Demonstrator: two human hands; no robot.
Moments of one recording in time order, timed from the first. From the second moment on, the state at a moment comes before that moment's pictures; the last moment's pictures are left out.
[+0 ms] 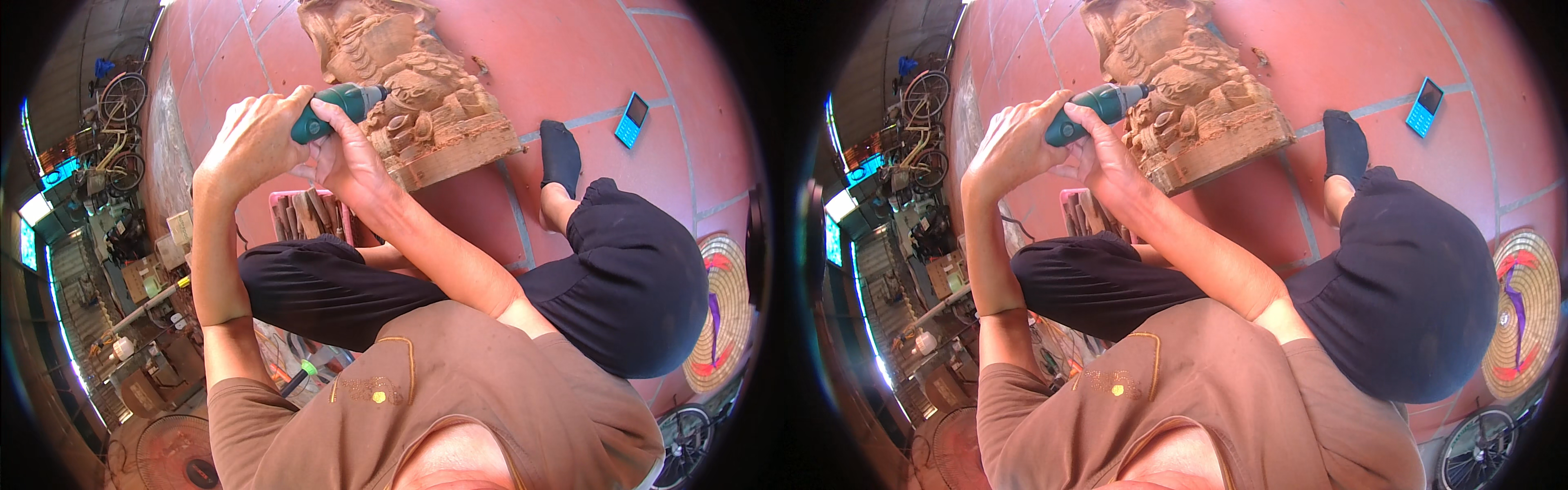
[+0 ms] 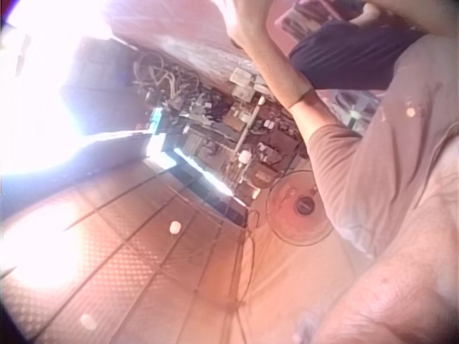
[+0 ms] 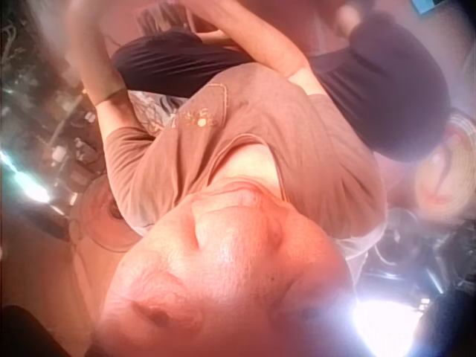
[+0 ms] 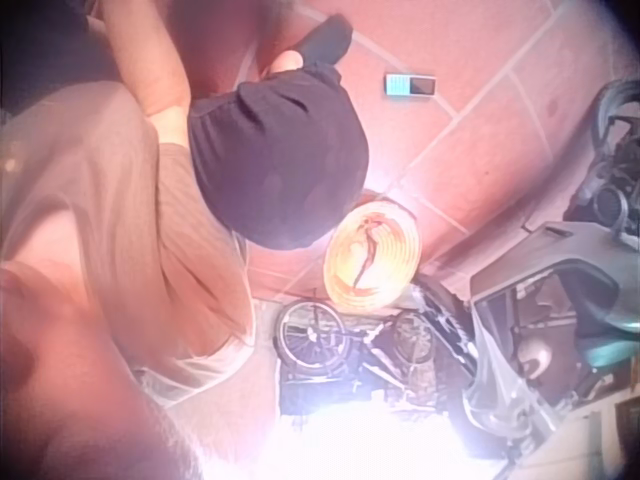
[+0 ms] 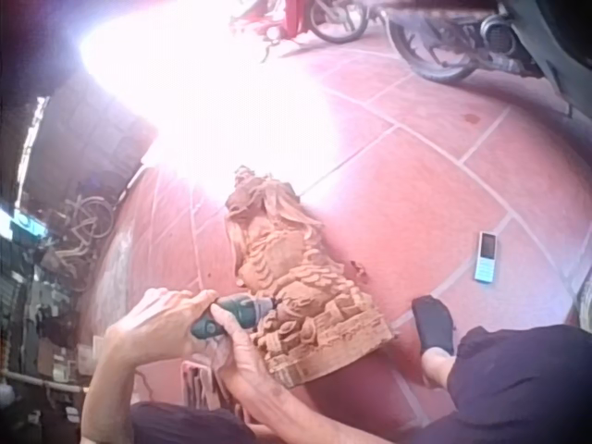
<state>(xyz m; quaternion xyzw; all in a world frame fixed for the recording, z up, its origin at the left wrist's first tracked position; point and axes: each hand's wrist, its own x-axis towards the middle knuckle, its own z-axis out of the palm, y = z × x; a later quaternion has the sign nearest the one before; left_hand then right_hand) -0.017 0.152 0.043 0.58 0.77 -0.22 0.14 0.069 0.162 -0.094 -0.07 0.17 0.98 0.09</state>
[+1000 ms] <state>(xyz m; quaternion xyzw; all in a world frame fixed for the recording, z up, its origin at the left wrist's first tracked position) -0.014 0.153 0.043 0.58 0.77 -0.22 0.15 0.070 0.160 -0.097 -0.08 0.17 0.98 0.09</state>
